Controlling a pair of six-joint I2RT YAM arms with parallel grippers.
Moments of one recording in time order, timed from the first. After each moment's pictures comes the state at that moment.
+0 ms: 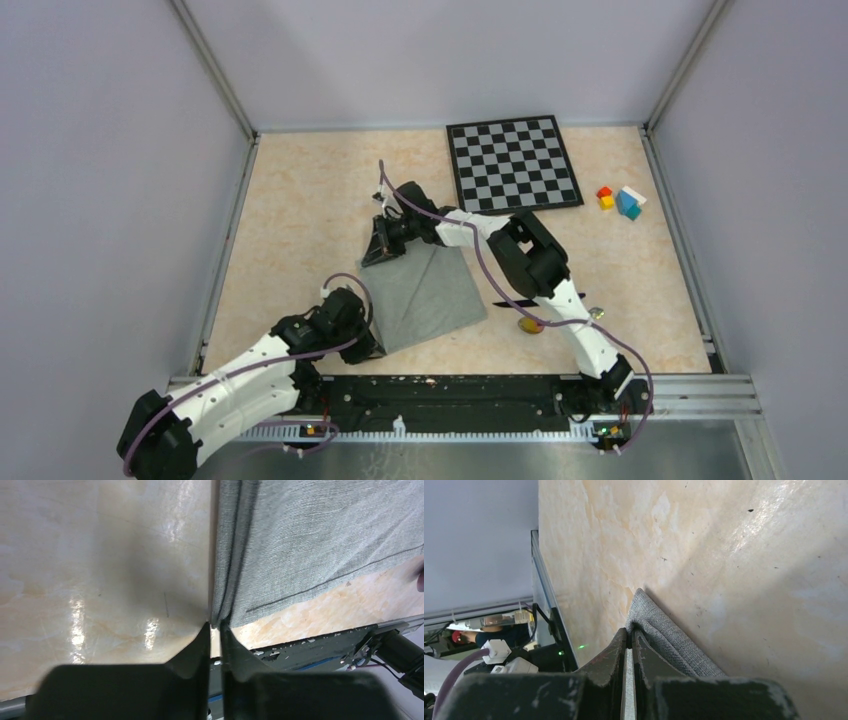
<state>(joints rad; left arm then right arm) -0.70 0.74 0.28 -0.60 0.11 -1.15 0.81 2.45 1.79 -0.01 -0.73 0.74</state>
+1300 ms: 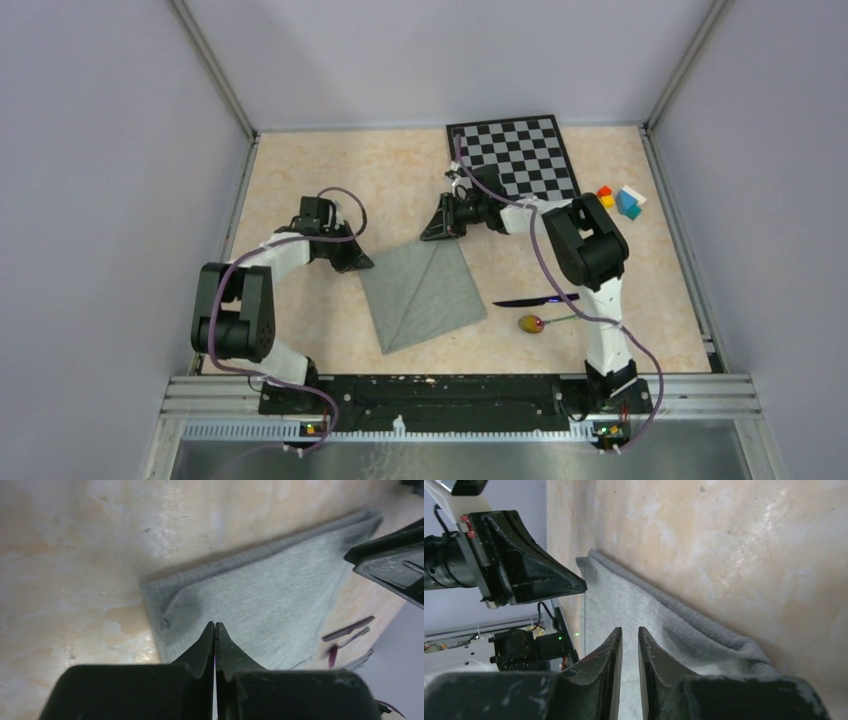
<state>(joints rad) -0.11 1.51 0.81 -0.32 0.42 -0.62 0.51 2.16 1.34 0.16 -0.82 0.69</state>
